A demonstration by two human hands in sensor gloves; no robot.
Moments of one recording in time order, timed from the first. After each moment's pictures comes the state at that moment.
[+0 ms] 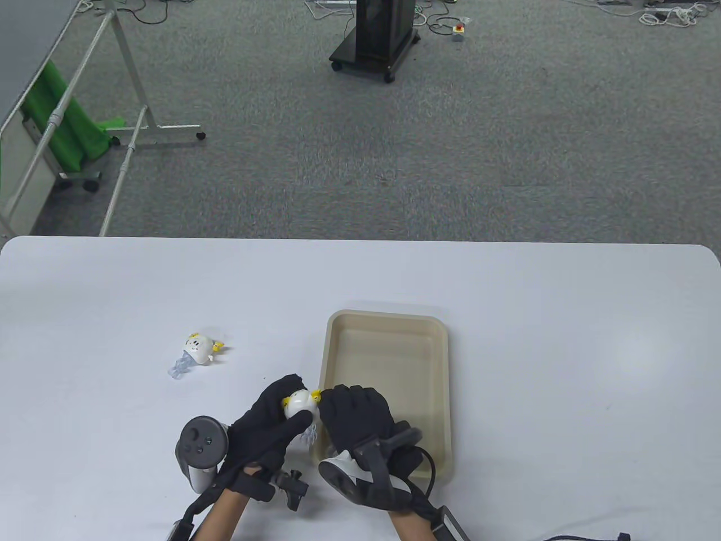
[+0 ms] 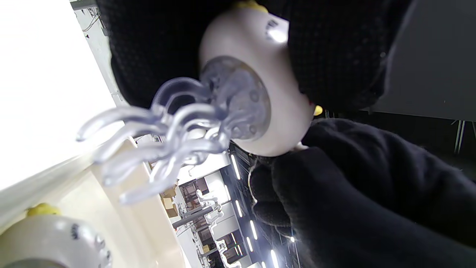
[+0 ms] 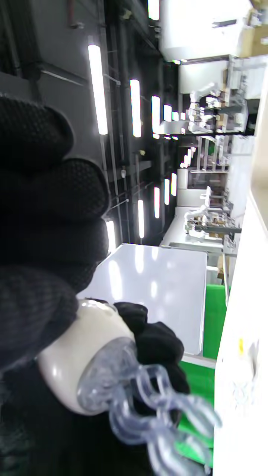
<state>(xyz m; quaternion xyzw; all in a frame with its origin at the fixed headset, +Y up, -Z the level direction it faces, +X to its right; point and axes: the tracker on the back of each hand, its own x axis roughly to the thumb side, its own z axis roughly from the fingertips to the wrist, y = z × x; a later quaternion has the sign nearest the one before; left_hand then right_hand) -0.208 -0.749 -0.283 0.11 -0.14 0.58 0.79 -0.010 -0.698 -0.255 0.23 -0.29 0.92 0.09</state>
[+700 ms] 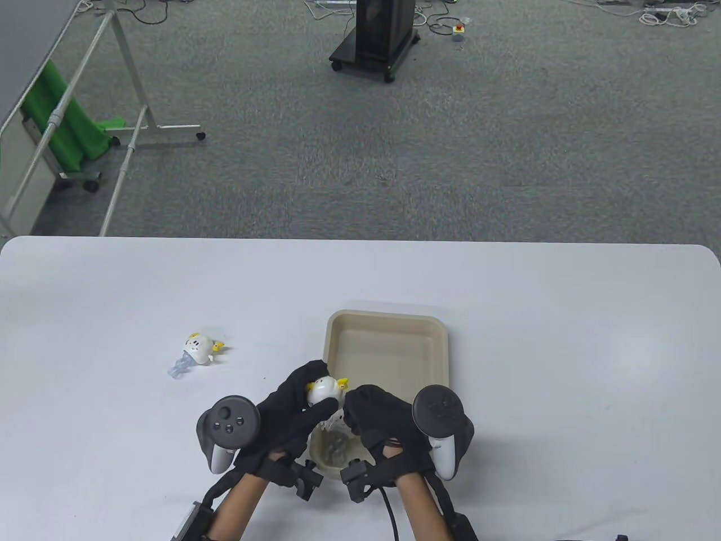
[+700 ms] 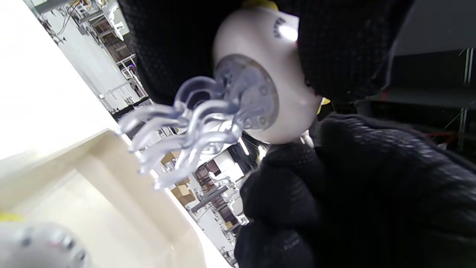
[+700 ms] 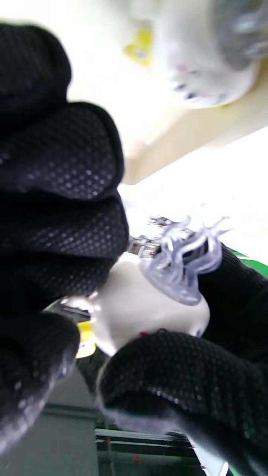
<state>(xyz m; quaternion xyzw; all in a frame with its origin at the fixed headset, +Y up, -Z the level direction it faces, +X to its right) -0.167 -0.710 -0.305 0.09 -0.16 0.49 0.85 0.071 -0.710 -0.298 -0.01 -0.03 0.82 0.57</state>
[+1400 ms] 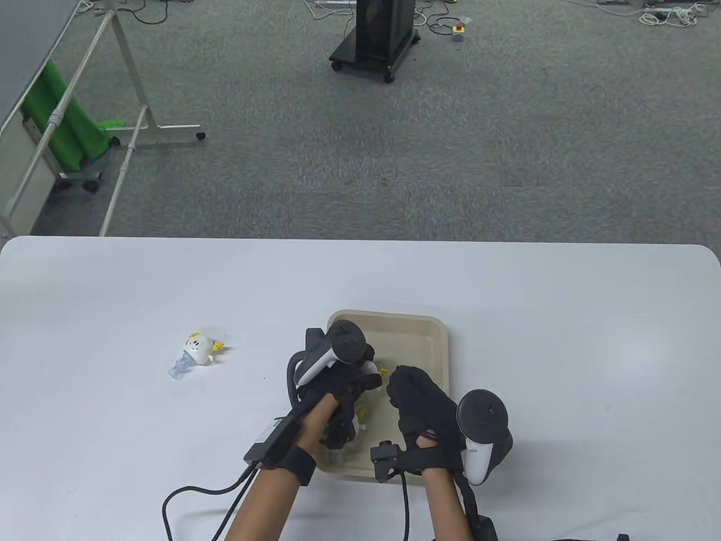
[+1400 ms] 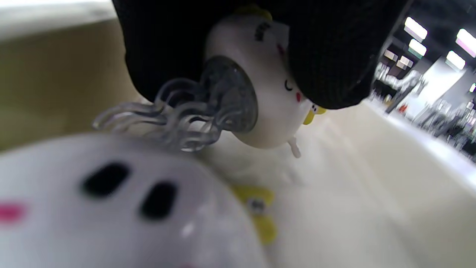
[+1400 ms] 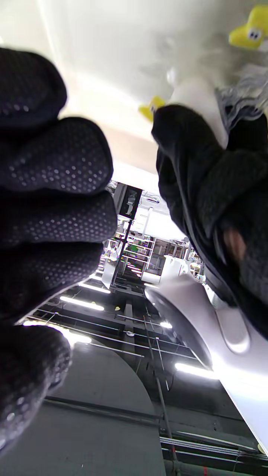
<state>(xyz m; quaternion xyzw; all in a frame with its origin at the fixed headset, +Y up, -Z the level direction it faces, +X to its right) -0.072 -0.750 -0.415 -0.21 -0.09 0.18 0.96 0.114 -0.710 -0.299 -0.08 -0.08 0.78 0.61</state>
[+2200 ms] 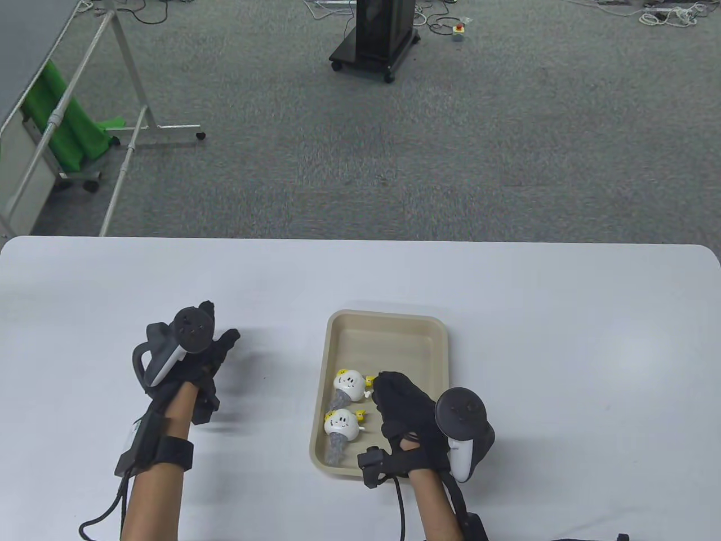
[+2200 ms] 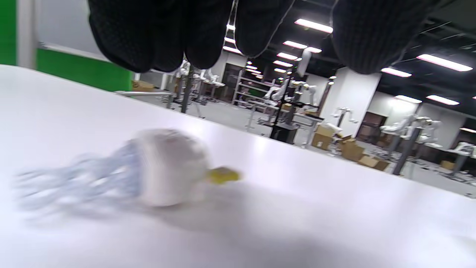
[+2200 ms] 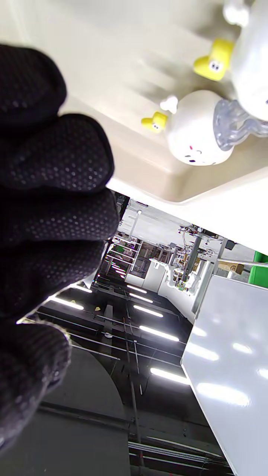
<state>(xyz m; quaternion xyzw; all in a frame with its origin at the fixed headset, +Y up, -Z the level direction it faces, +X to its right) -0.321 -0.722 -0.412 -0.01 0.08 0.13 0.99 0.091 -0.720 -0.304 -0.06 -0.06 0.81 0.58</state>
